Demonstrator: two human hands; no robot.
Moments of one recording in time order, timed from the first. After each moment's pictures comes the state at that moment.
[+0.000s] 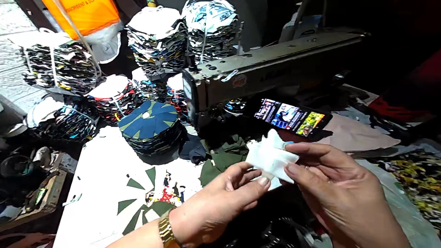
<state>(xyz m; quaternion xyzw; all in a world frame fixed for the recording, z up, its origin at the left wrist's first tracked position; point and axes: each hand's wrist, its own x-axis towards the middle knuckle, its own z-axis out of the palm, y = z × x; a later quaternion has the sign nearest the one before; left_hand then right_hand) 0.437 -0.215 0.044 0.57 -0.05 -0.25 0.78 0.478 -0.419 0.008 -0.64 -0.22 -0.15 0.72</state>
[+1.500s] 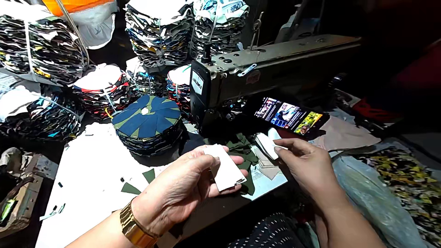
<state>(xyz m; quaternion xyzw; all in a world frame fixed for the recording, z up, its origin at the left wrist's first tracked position) 0.454 -0.151 0.066 0.44 0.07 -0.25 0.86 0.534 -0.427 -0.031 -0.84 -0.05 -0.18 0.51</state>
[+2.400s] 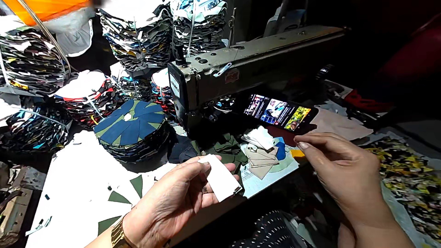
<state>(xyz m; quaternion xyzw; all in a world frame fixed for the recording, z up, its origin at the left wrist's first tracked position) 0.455 -0.167 0.051 0.39 0.11 -0.26 0.88 0.521 -0.475 -0.021 -0.83 -0.14 -0.31 0.45</state>
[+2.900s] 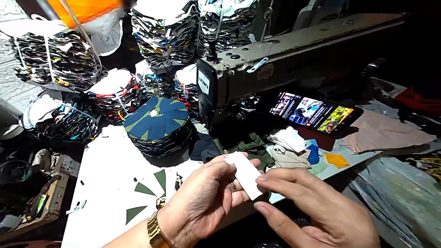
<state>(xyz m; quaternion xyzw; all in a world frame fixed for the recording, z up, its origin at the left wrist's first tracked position) 0.448 -0.170 0.052 0.37 0.12 -0.23 0.89 0.456 -0.370 -0.003 -0.78 -0.36 -0.23 0.46</state>
